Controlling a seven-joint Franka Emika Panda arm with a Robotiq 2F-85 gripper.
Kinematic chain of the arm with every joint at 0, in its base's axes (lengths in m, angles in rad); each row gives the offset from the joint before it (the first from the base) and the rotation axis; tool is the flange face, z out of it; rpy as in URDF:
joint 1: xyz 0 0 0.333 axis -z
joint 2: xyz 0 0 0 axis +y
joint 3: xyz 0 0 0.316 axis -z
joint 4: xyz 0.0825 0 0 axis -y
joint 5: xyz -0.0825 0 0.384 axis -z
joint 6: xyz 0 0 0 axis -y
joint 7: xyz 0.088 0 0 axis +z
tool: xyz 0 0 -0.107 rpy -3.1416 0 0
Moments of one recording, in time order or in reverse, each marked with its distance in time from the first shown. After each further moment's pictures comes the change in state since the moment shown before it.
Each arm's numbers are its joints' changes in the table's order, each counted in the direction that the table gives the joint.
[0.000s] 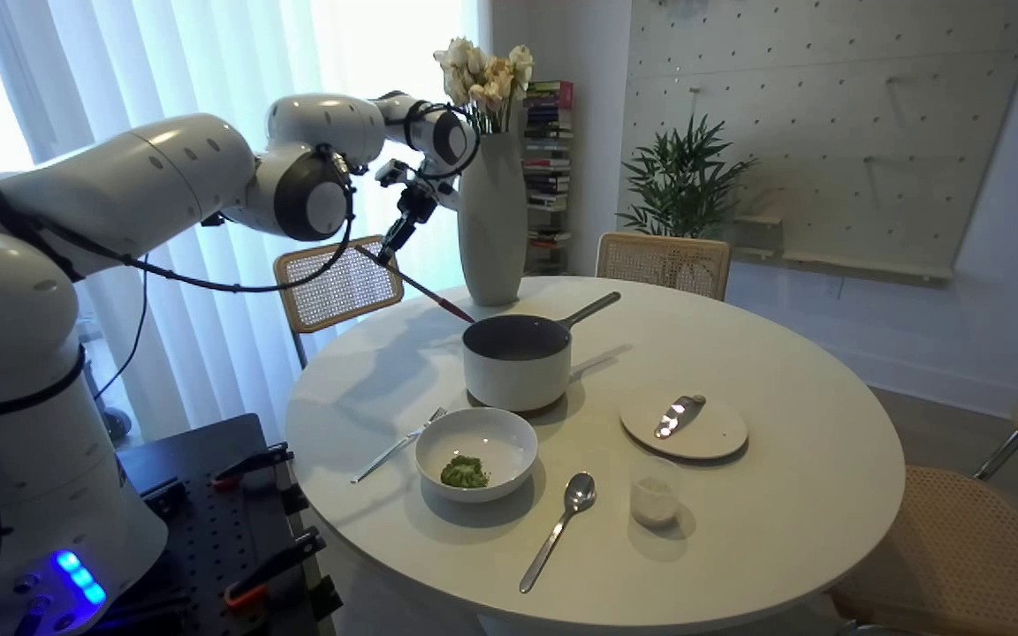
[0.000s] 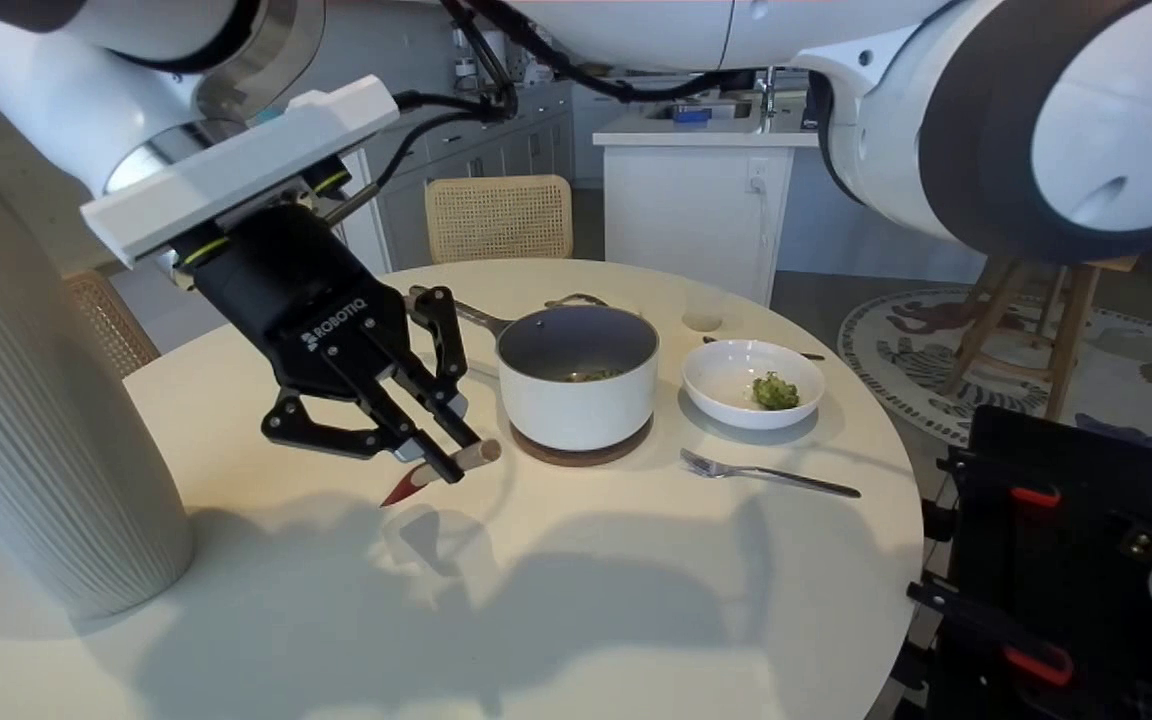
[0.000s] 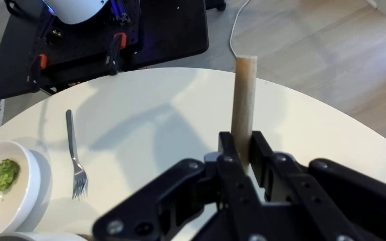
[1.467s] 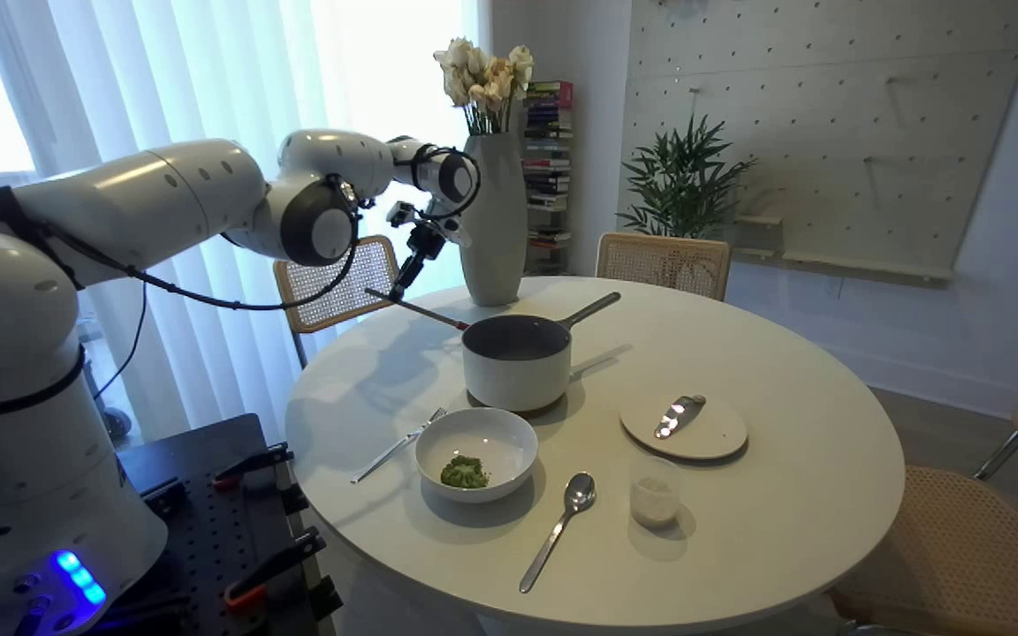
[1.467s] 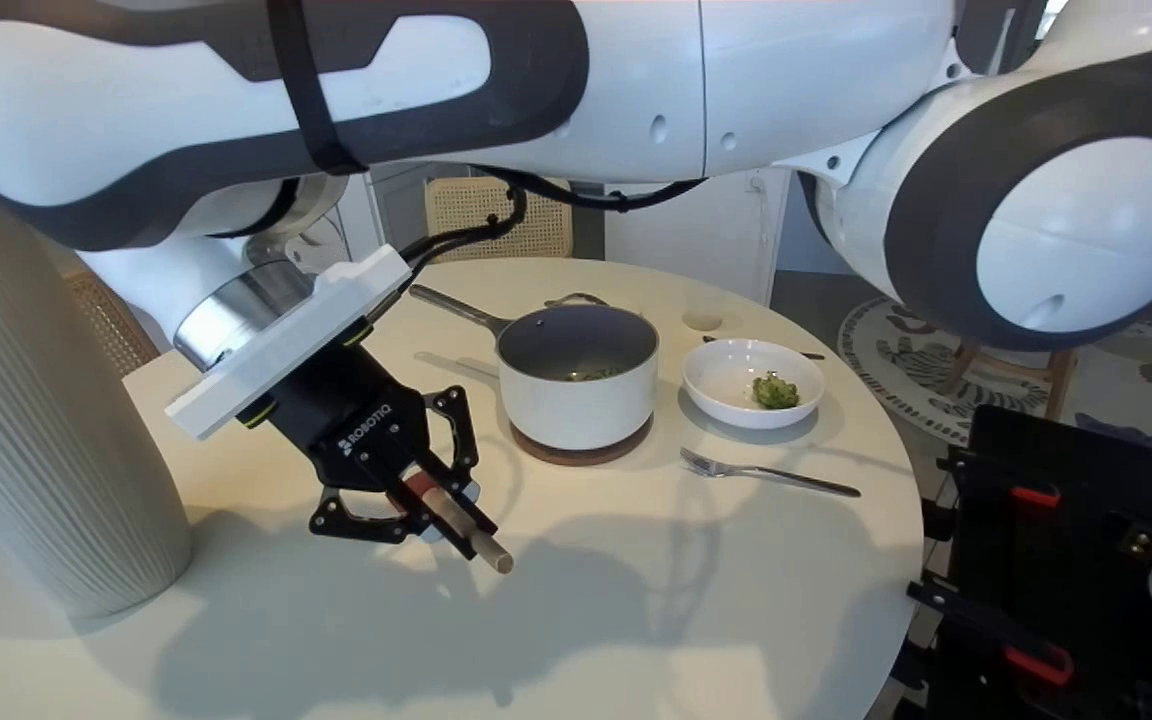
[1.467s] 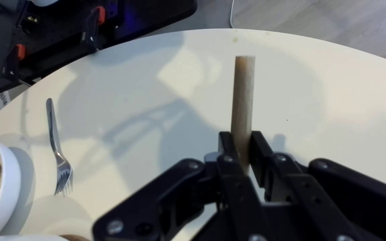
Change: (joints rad) arm -0.002 0.113 0.026 0.000 0.038 0.108 -0.053
